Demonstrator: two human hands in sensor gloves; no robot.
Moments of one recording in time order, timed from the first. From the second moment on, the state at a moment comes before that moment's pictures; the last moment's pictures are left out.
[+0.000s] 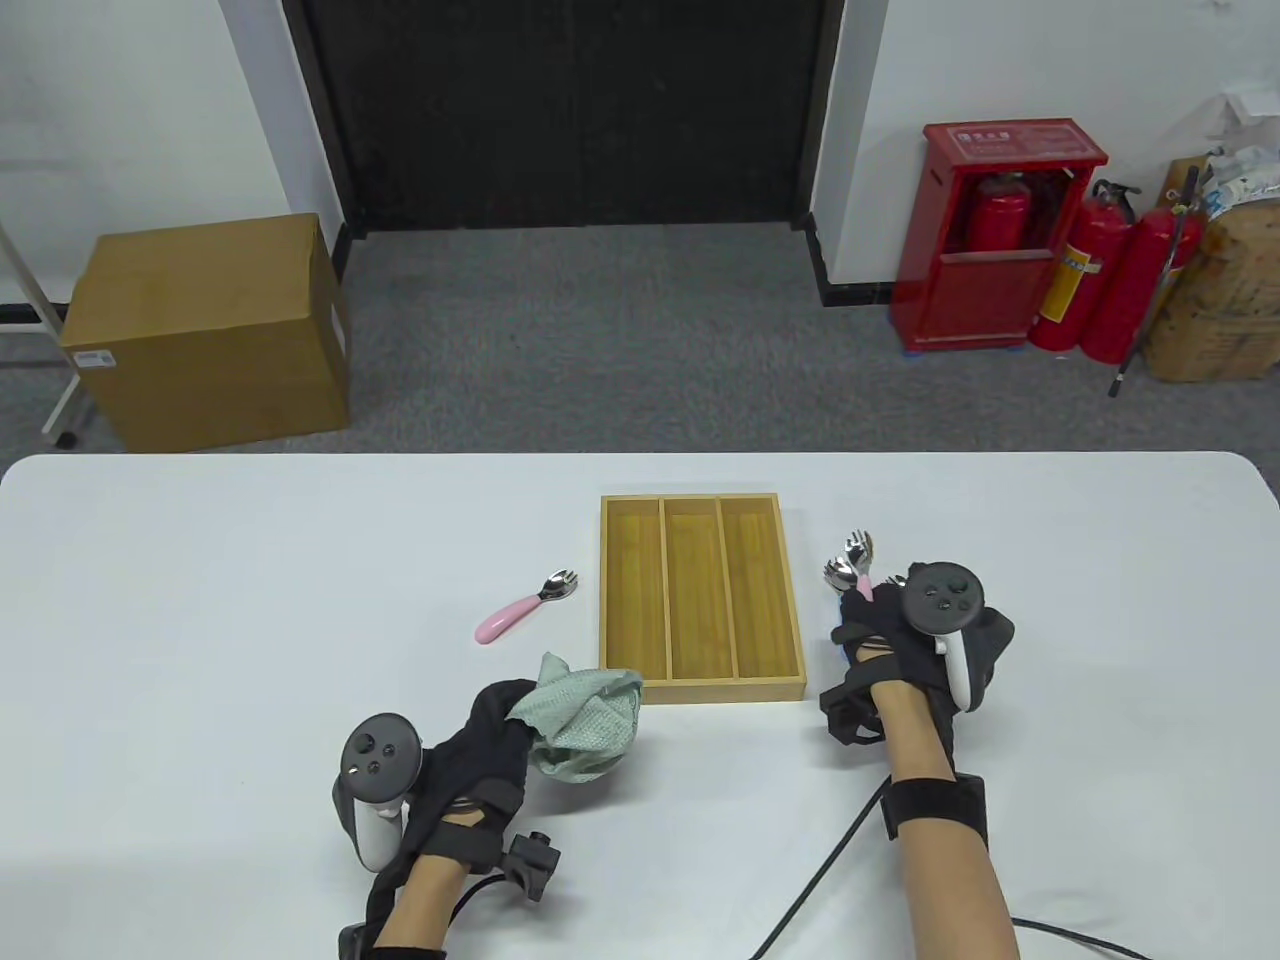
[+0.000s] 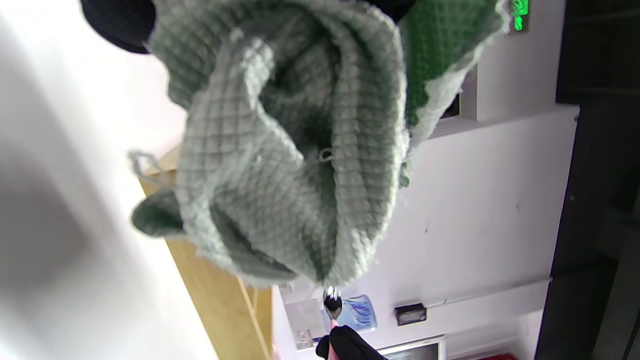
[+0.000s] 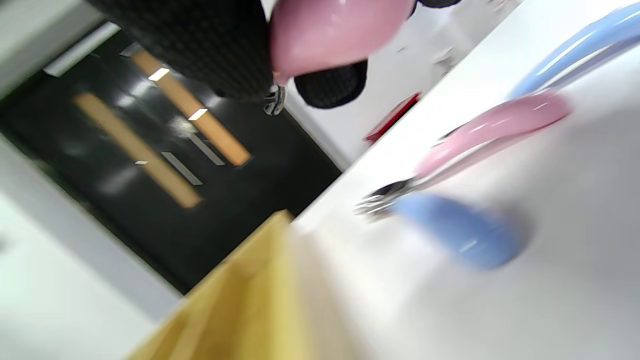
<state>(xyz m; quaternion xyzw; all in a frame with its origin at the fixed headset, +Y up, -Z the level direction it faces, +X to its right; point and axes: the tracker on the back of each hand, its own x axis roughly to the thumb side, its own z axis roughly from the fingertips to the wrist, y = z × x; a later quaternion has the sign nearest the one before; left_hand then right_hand) -0.208 -0.766 -0.334 0.00 -0.04 0.64 0.77 0.227 -0.724 -0.436 -0.13 -0.09 0.90 0.40</state>
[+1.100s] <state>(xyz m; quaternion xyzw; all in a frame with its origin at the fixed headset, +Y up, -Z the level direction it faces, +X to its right) -0.199 -0.775 -0.334 -0.05 -0.10 0.81 0.58 0.074 -0.726 -0.328 0.14 -0.01 0.84 0.53</state>
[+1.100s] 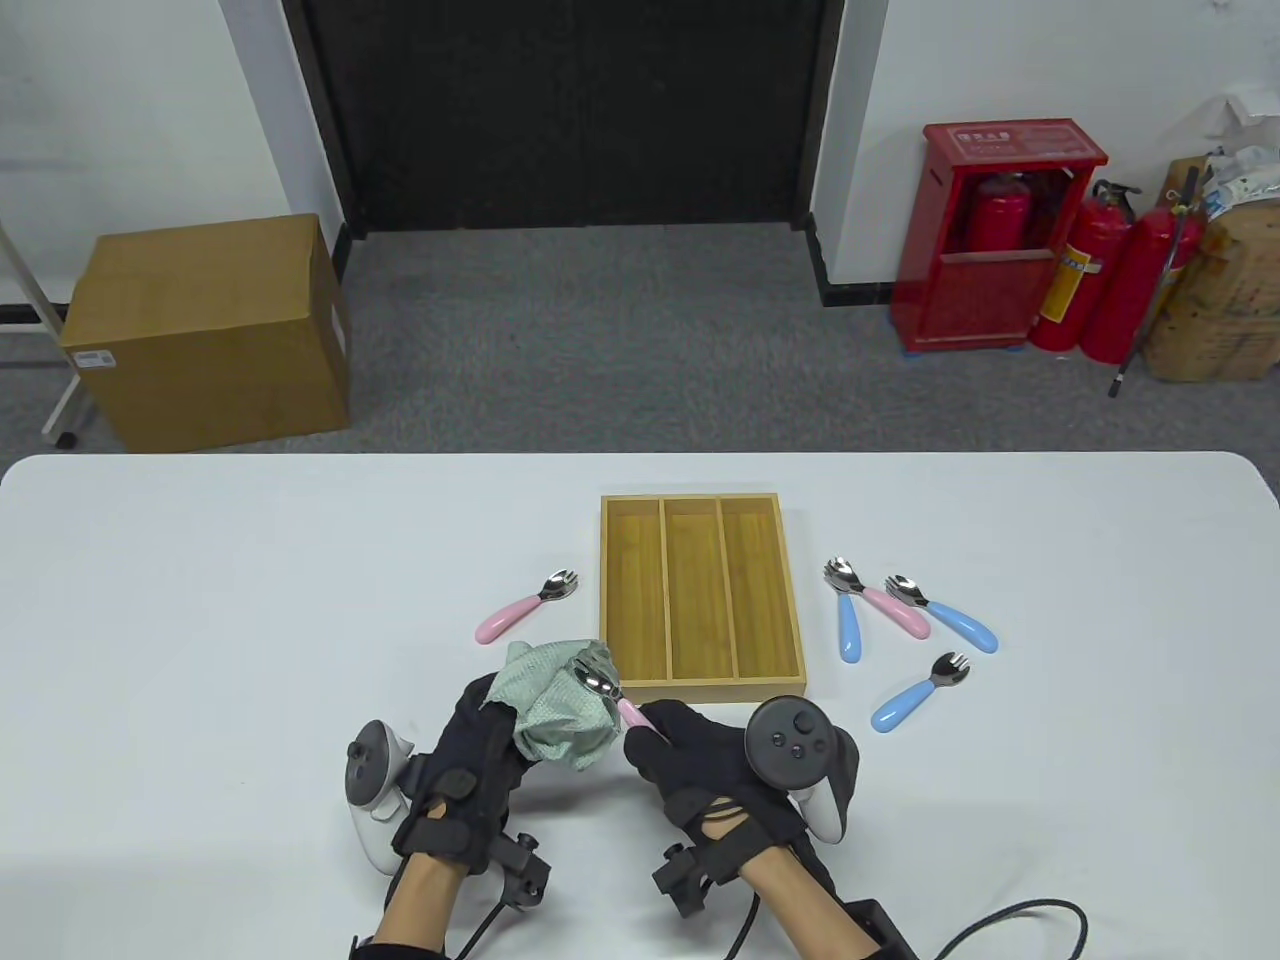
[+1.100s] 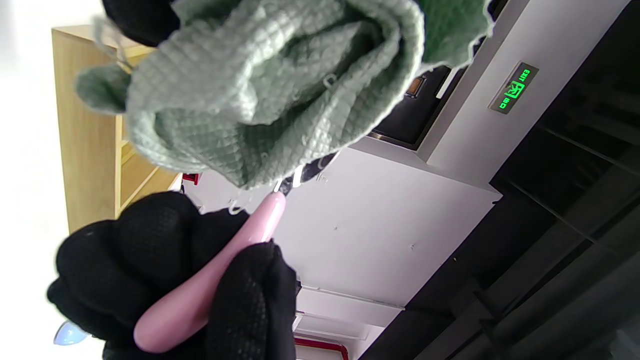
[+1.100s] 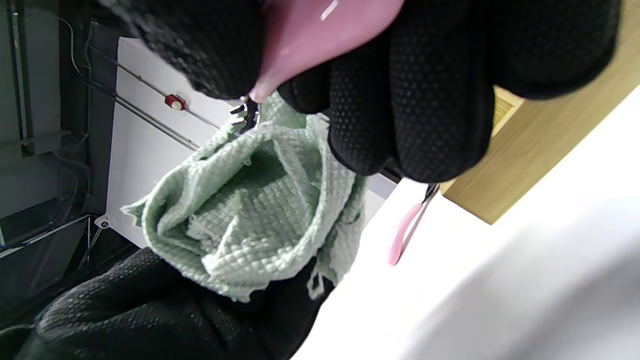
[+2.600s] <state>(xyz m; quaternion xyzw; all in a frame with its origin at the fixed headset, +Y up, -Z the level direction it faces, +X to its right) -0.201 -0.741 -0.333 0.06 -0.11 0.60 0.79 0.055 -0.726 -0.335 0.23 0.03 0.85 0.47</state>
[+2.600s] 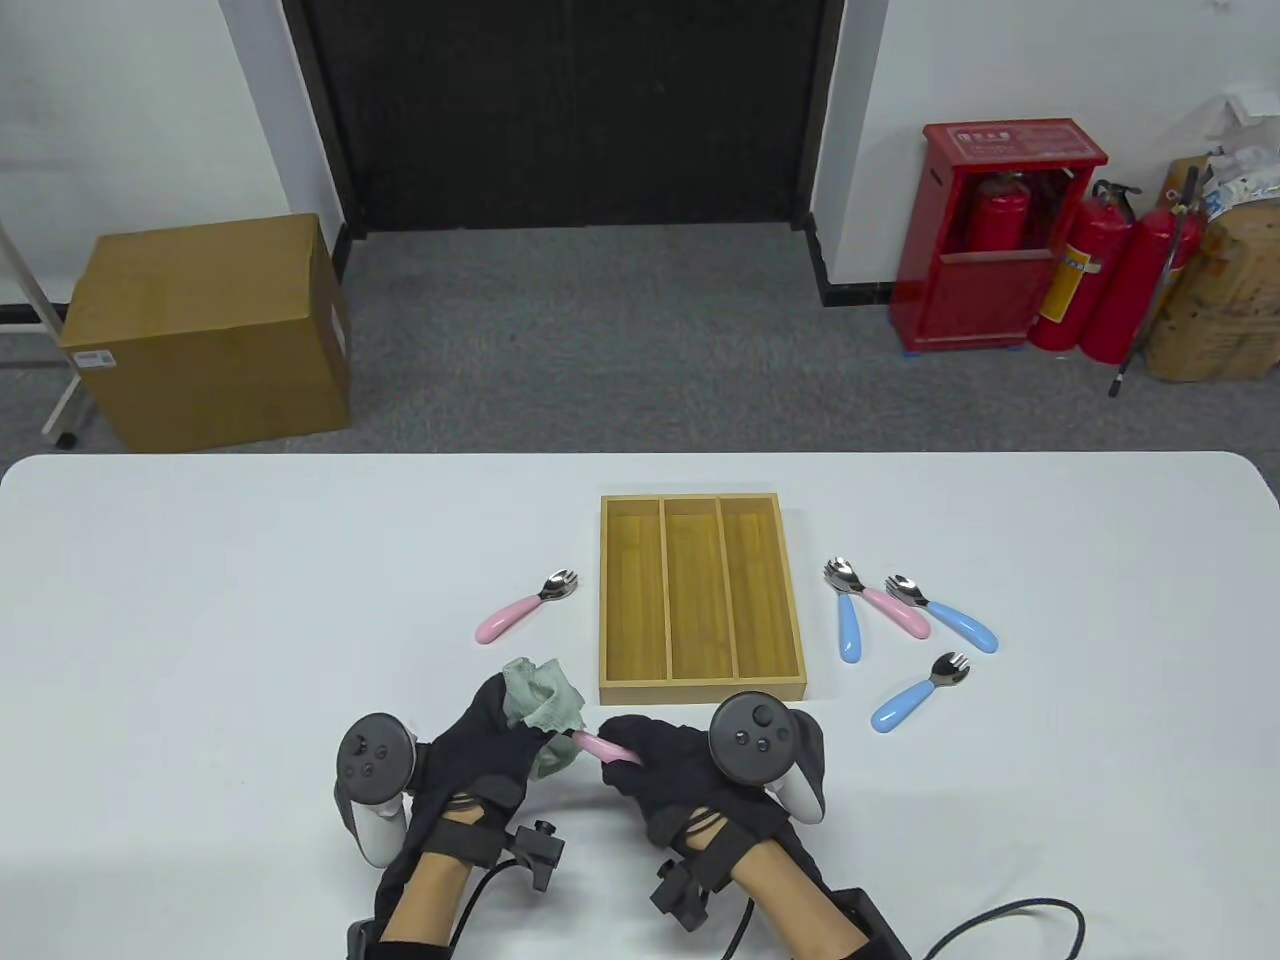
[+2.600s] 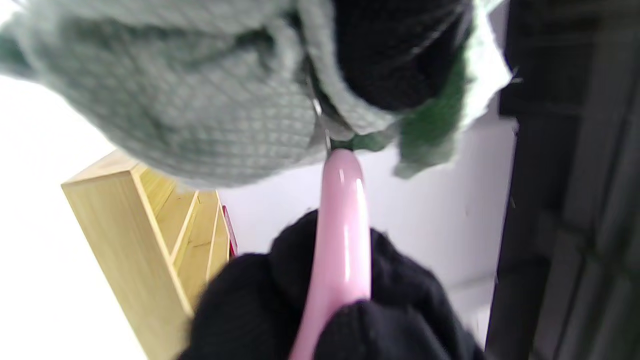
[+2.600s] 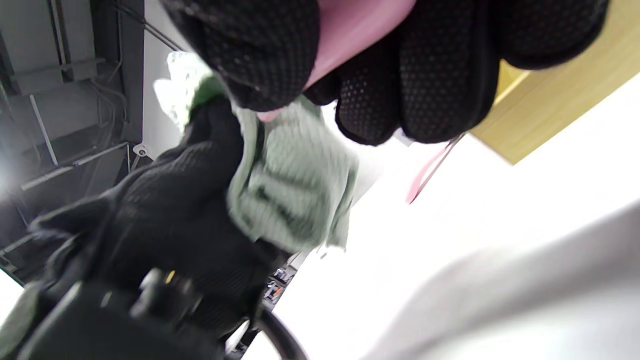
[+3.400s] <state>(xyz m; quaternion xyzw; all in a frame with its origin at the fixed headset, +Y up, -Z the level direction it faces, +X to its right) -0.158 -0.739 -0.333 0.02 -0.21 0.33 0.92 0.062 -0.708 -0.321 0.32 -0.10 0.90 0.27</state>
